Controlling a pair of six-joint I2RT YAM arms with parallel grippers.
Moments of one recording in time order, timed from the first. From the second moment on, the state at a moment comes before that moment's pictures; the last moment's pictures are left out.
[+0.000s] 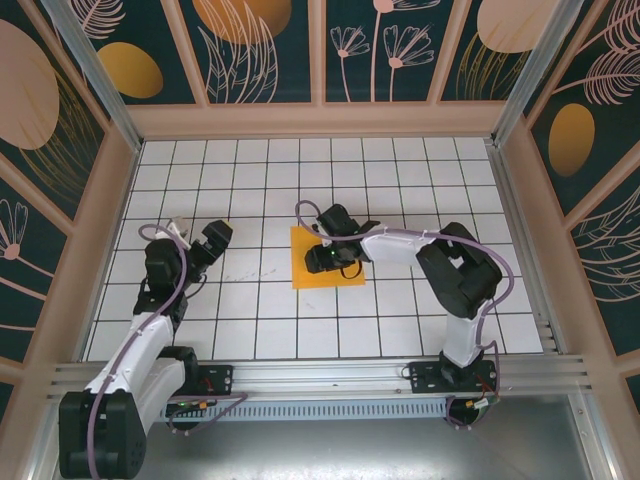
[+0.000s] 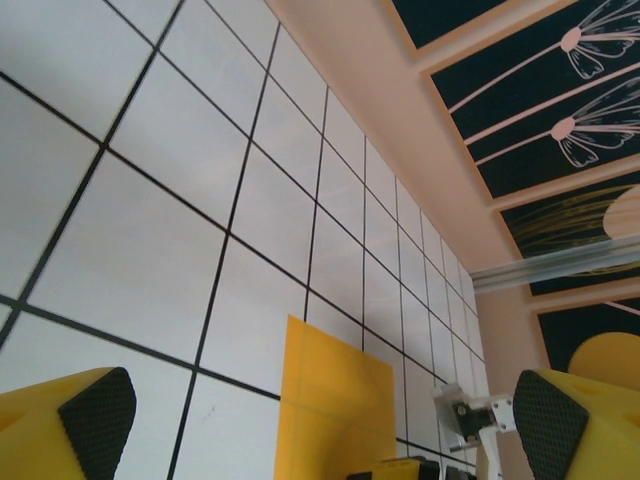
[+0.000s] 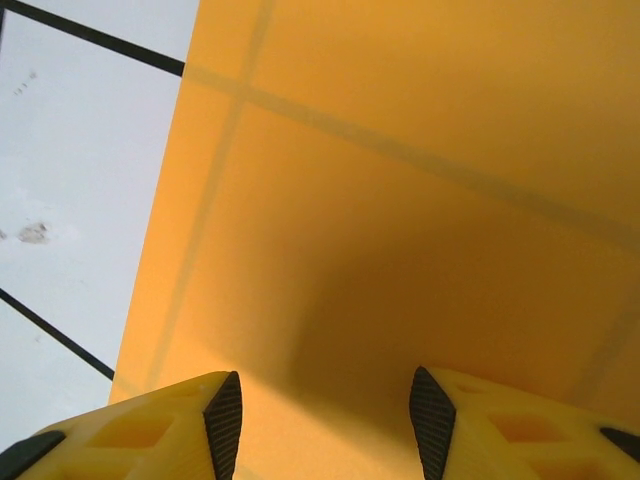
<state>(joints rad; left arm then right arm) -0.03 0.86 0.28 0.25 0.39 -0.96 0.76 1.86 1.10 -0.32 -0.21 0.41</state>
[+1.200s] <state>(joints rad) -0.36 1.16 0.37 0.38 0.35 -0.85 0.78 2.02 1.40 -0.62 0.14 0.60</state>
